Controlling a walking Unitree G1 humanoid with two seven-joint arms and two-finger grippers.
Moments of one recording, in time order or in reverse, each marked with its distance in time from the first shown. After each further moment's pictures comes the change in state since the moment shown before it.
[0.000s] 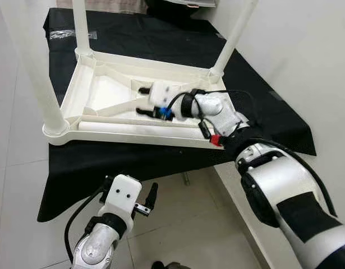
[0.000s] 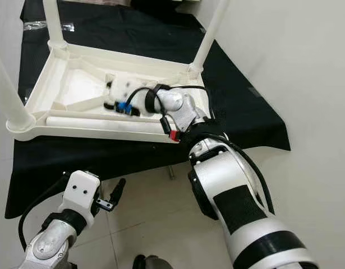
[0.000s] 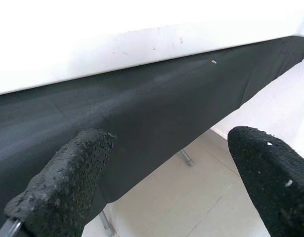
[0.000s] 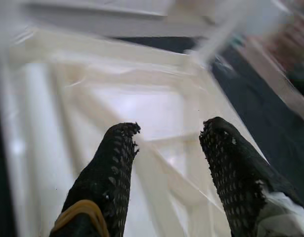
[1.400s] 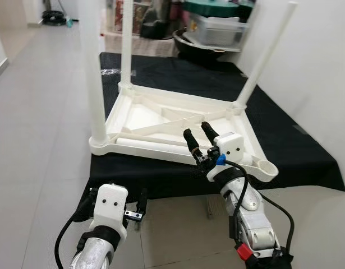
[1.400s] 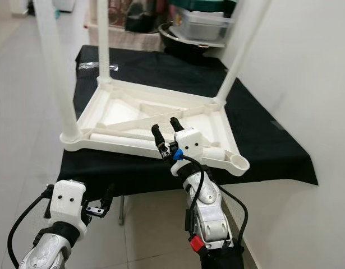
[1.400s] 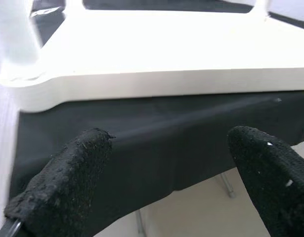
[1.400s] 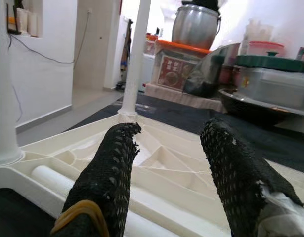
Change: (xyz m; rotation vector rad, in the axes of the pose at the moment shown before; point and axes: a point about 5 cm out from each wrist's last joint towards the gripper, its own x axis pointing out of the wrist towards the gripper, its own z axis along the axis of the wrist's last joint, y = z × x) left arm -0.014 0.006 -0.007 -0.117 0.031 0.136; right arm -0.109 0.096 -0.053 0.414 -0.111 -0.581
